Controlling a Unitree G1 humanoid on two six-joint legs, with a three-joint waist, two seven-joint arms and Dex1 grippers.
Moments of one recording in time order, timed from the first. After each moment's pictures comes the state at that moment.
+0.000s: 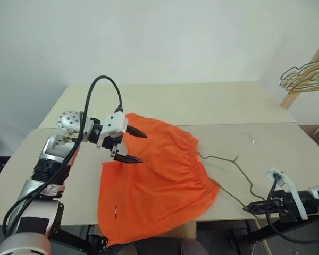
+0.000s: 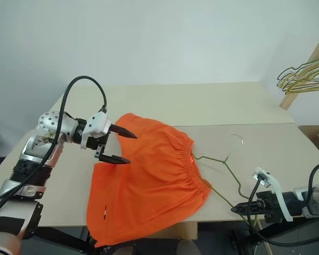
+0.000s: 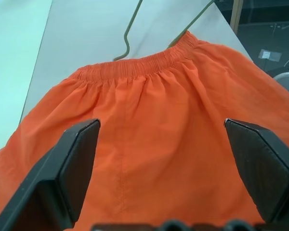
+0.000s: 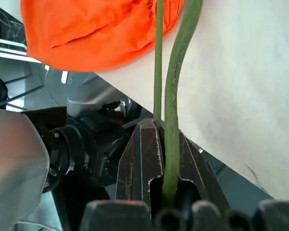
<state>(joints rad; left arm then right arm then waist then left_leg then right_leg) -0.74 0.68 -0.17 0.23 -0.24 0.16 -1.53 0.01 -1.19 -0.06 -0.07 0.73 1.25 1.28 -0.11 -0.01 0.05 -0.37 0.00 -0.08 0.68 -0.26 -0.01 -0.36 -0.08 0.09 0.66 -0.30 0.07</state>
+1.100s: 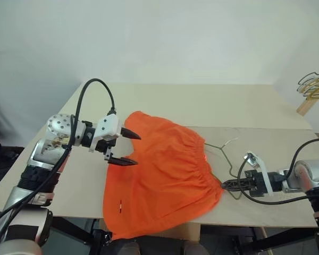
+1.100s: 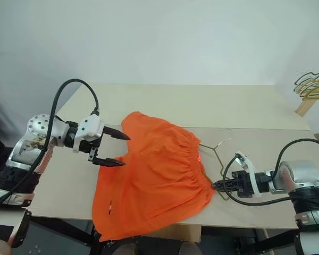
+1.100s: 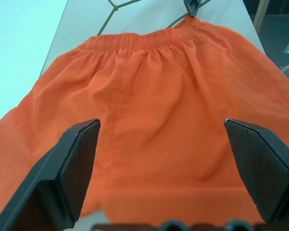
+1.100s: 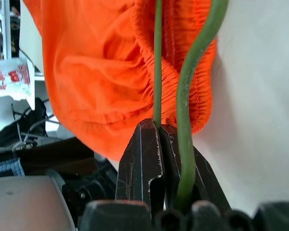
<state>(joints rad) -0.66 0.76 -0.15 0.11 -0.26 0.22 -1.48 -0.45 -0.93 0.13 0.28 0.68 1.40 1.18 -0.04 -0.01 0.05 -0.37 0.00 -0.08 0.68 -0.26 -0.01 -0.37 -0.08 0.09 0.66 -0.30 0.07</state>
